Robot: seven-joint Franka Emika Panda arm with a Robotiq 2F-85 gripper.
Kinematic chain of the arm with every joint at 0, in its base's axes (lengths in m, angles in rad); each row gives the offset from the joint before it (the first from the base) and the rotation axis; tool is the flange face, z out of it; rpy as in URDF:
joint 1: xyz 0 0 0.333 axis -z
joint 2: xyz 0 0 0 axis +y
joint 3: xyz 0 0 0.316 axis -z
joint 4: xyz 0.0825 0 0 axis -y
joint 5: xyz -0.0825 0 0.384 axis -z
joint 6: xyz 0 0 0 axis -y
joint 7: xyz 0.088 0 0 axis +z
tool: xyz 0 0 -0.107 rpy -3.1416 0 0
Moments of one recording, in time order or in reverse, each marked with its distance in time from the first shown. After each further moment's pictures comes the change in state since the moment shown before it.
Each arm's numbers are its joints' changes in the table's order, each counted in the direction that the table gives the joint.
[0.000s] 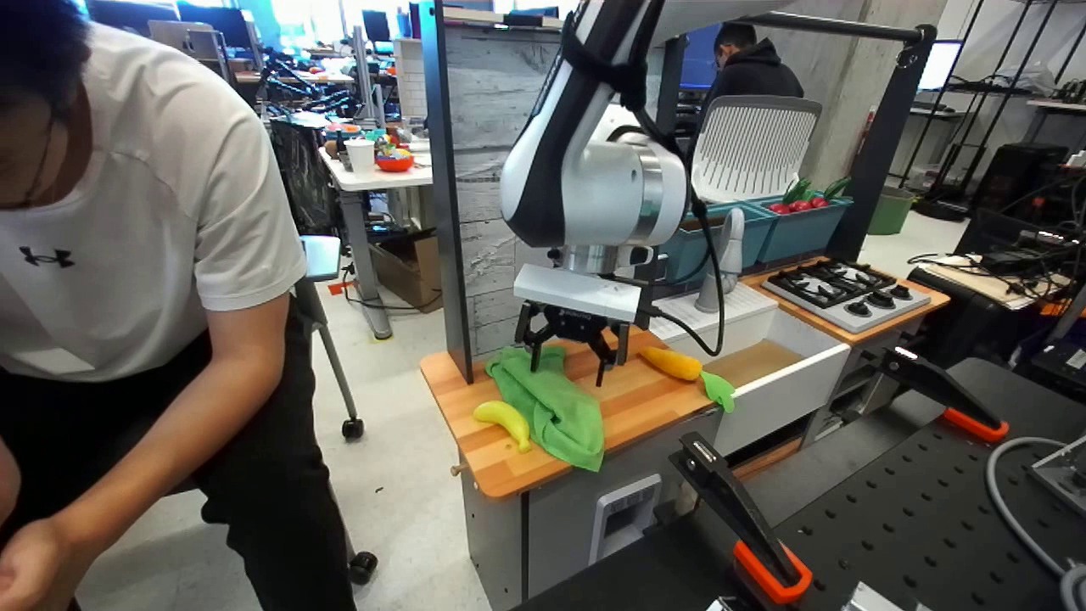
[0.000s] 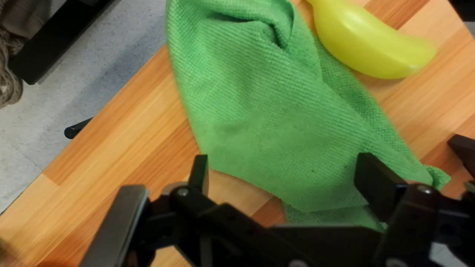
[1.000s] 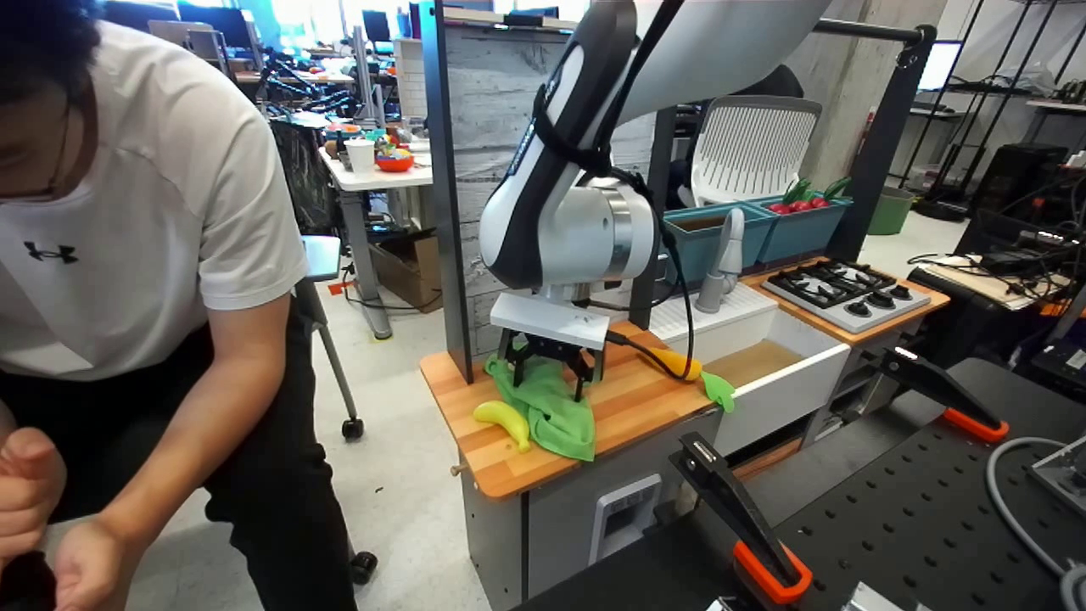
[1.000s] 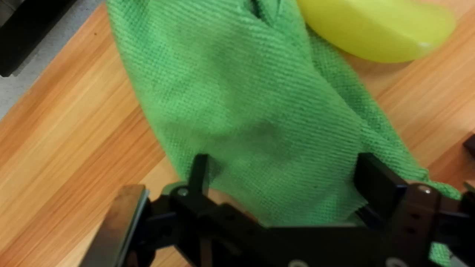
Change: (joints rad) arm -0.030 0.163 0.013 0.199 0.026 -0.004 -0.076
